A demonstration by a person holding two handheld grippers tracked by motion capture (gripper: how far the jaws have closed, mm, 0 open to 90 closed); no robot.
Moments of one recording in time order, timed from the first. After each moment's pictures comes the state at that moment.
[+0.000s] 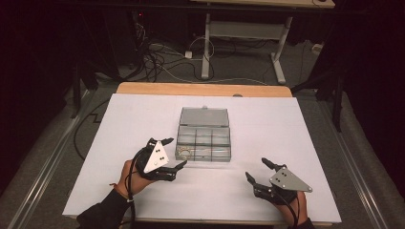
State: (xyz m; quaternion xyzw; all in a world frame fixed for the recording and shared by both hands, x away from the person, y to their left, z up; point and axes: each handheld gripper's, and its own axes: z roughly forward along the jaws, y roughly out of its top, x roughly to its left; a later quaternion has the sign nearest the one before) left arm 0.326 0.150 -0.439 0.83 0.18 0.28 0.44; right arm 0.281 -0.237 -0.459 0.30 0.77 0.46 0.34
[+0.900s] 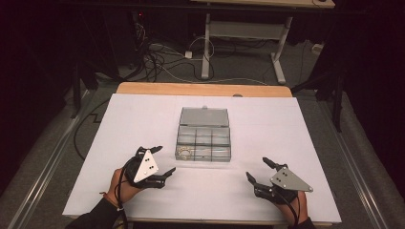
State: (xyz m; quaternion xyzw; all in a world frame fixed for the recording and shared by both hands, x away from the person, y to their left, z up) left arm 0.310 0.176 -0.462 0.84 0.20 0.29 0.41; right arm 0.284 -0.241 -0.462 0.29 0.77 0.46 0.34
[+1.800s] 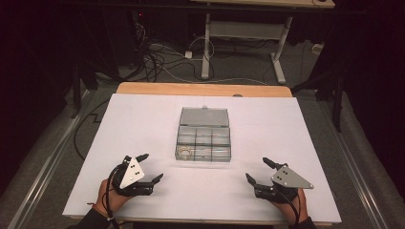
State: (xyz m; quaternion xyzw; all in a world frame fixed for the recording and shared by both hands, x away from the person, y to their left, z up) left arm 0.294 0.210 -0.482 0.83 0.26 0.26 0.41; right arm 0.288 -0.243 -0.464 0.30 0.77 0.46 0.32
